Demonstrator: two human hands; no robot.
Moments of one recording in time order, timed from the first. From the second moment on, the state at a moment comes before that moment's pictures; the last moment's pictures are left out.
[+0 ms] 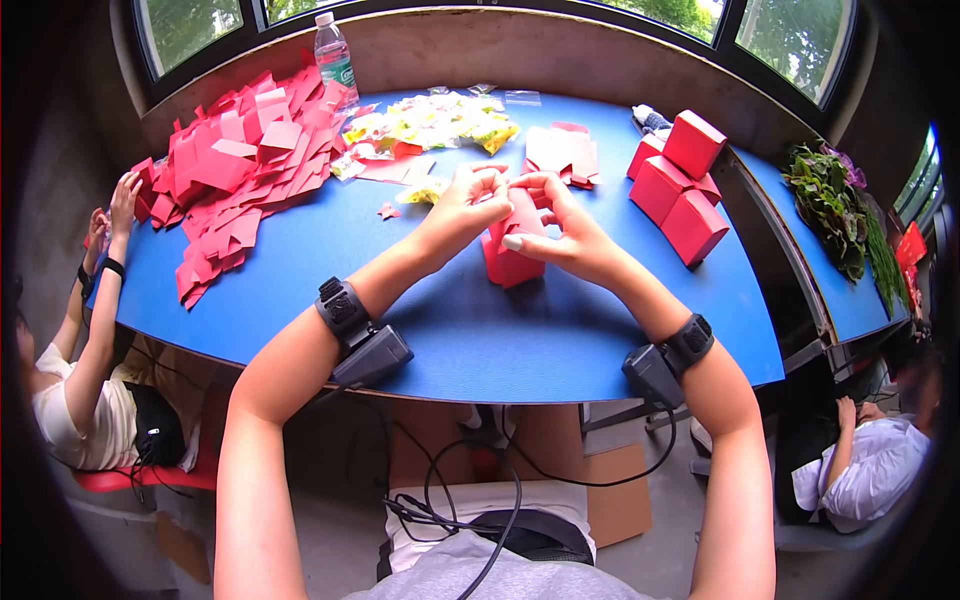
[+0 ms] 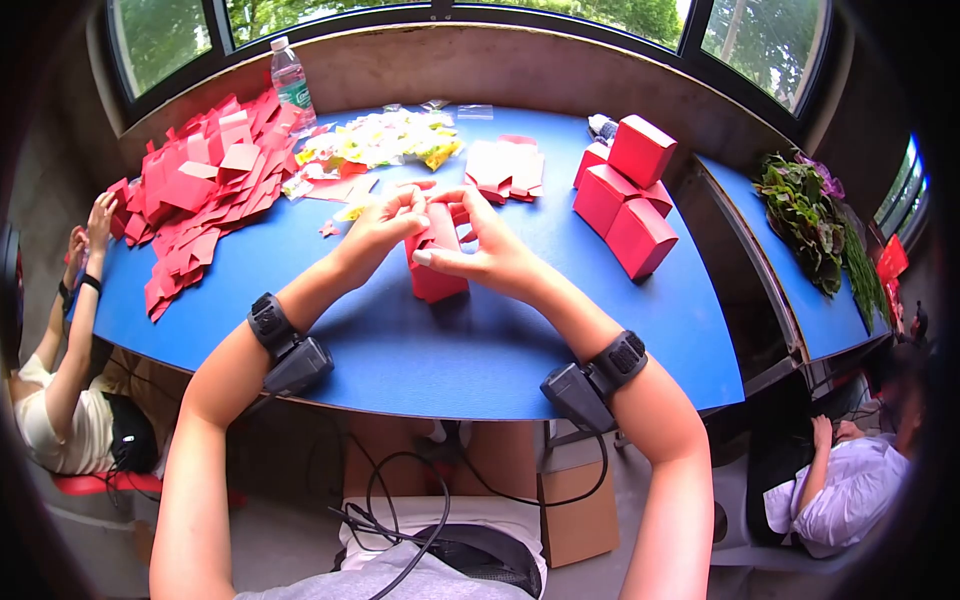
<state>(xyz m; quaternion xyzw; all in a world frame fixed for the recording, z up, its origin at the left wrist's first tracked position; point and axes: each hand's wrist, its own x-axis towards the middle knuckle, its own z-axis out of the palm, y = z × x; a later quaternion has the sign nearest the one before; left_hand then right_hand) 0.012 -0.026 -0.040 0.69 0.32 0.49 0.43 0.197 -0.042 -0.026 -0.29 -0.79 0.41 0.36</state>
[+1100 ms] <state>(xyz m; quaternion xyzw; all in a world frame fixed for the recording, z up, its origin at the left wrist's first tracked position) 0.009 -0.029 -0.035 0.66 0.31 0.43 0.54 0.199 -0.037 -0.031 -0.31 -0.82 0.27 0.41</state>
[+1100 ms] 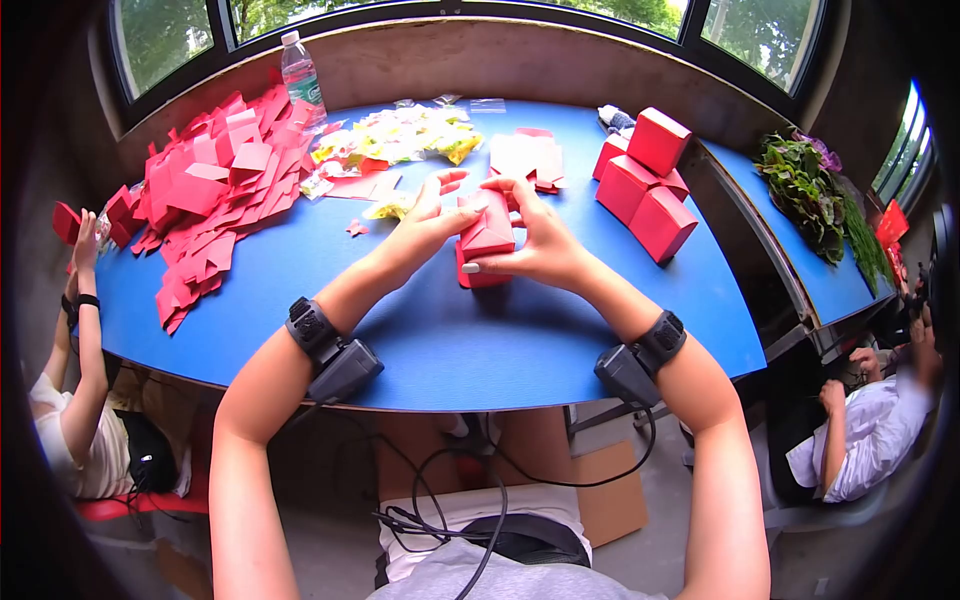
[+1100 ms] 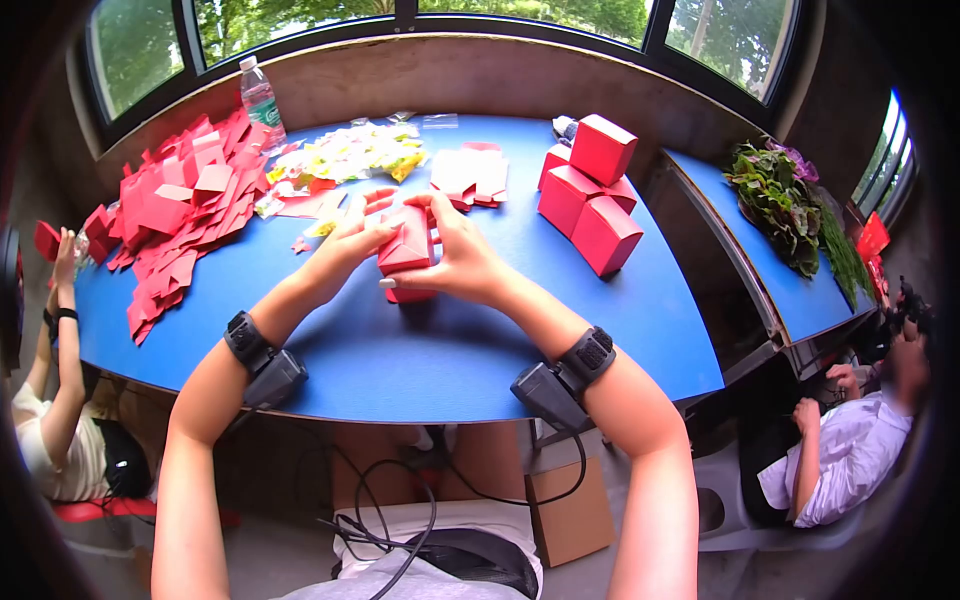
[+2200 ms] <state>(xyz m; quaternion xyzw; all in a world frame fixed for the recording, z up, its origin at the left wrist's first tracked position) 0.011 -0.041 -0.022 0.83 0.18 0.44 0.29 0.205 -0.048 -0.013 -0.34 -0.50 0.69 0.39</state>
